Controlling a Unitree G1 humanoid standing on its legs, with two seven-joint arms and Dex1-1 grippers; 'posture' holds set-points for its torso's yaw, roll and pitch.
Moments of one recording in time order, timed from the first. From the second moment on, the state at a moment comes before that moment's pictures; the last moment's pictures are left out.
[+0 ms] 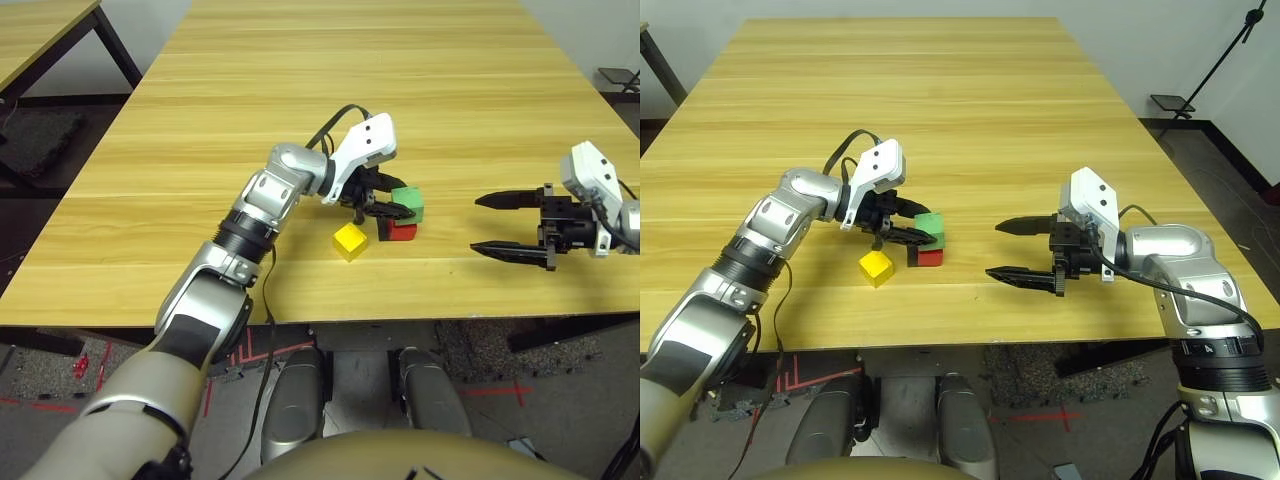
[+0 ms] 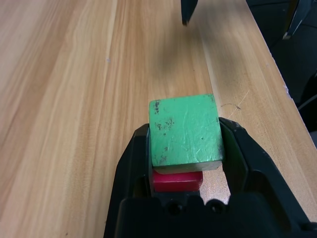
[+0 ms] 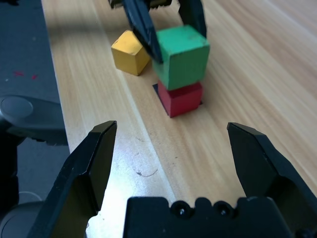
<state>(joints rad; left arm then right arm) -0.89 0.27 -0.36 0.47 -0.13 0.33 -1.22 -0.29 -0.86 -0.09 -0.05 0.45 0.44 1.32</state>
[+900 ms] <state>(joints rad) -0.83 0.40 -0.33 0.19 -0.12 0.54 -1.27 -0.34 -0.88 -0.09 -0.06 0.49 0.50 1.28</state>
